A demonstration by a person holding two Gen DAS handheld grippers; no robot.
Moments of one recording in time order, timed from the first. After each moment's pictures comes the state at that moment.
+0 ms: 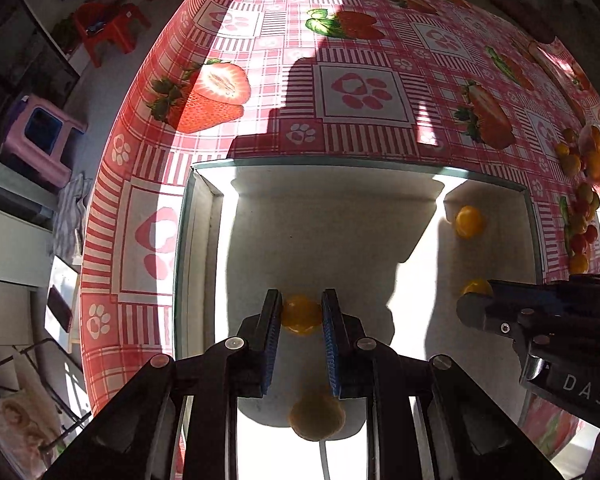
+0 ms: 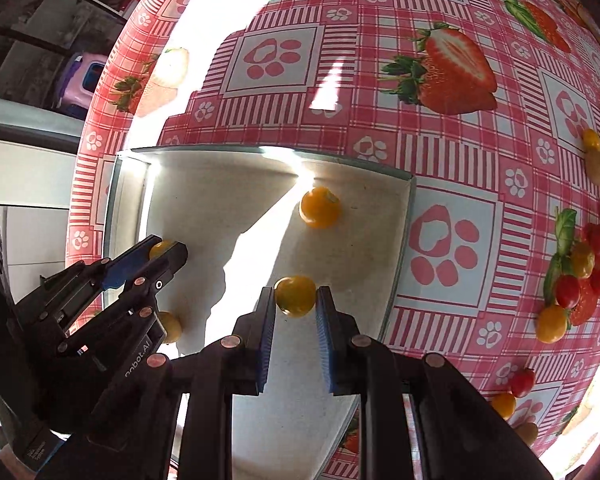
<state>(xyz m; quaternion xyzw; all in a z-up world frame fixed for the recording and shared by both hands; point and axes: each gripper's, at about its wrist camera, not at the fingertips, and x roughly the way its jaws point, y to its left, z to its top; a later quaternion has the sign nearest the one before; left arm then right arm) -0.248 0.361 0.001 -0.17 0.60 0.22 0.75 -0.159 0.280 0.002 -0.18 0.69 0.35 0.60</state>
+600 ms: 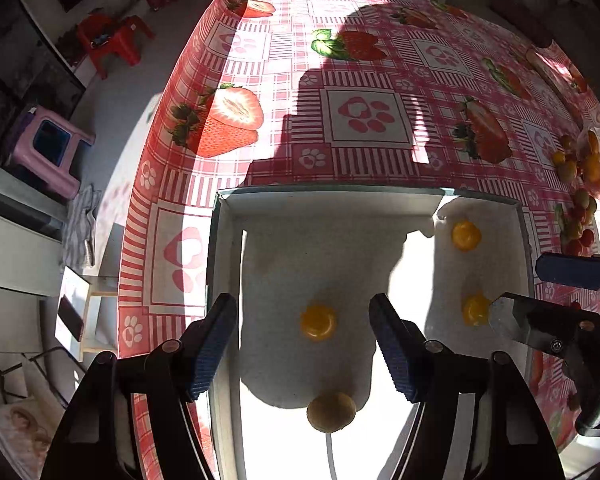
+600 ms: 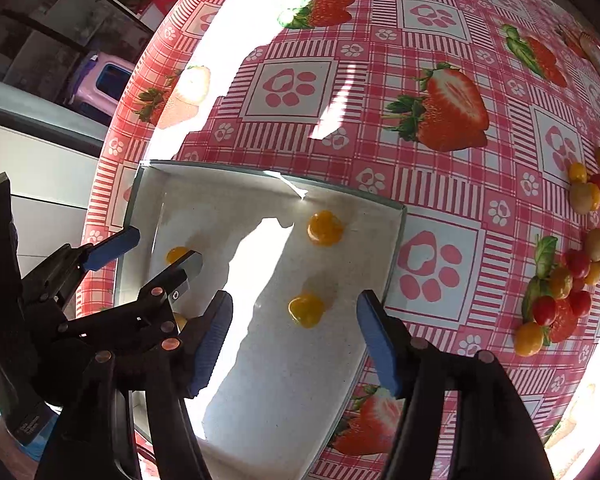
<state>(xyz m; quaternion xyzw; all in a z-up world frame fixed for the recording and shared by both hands) -0.249 0.360 0.025 -0.15 0.59 0.23 0.76 -0.167 0.274 0.038 -0.17 0.65 0.38 0.63</state>
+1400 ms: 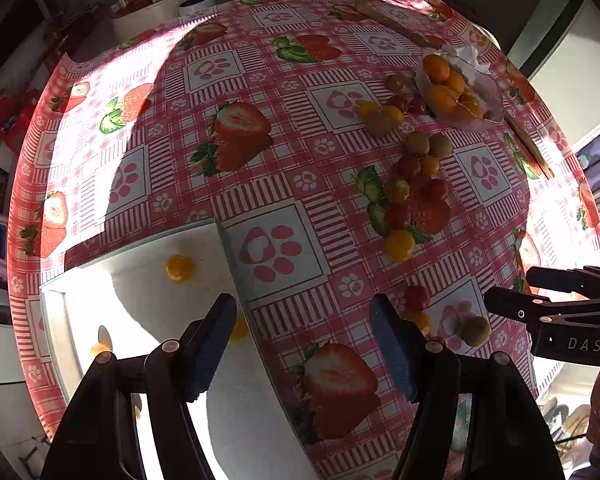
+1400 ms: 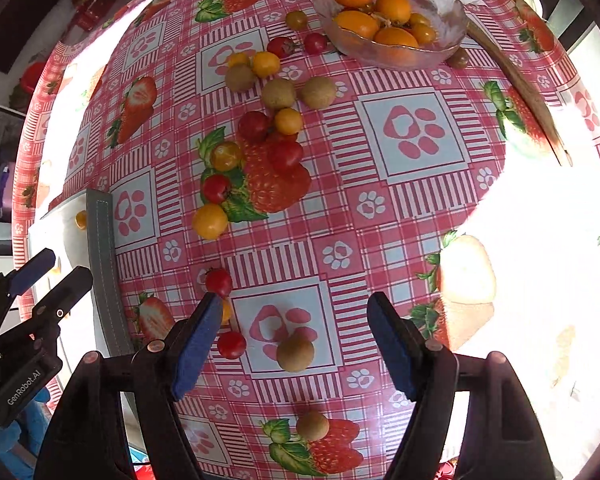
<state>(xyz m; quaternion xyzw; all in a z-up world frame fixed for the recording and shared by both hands) -0.152 0.201 0.051 -0.08 0.61 0.07 0.79 -0.089 0.037 0.045 -0.08 0.69 0.18 0.70</state>
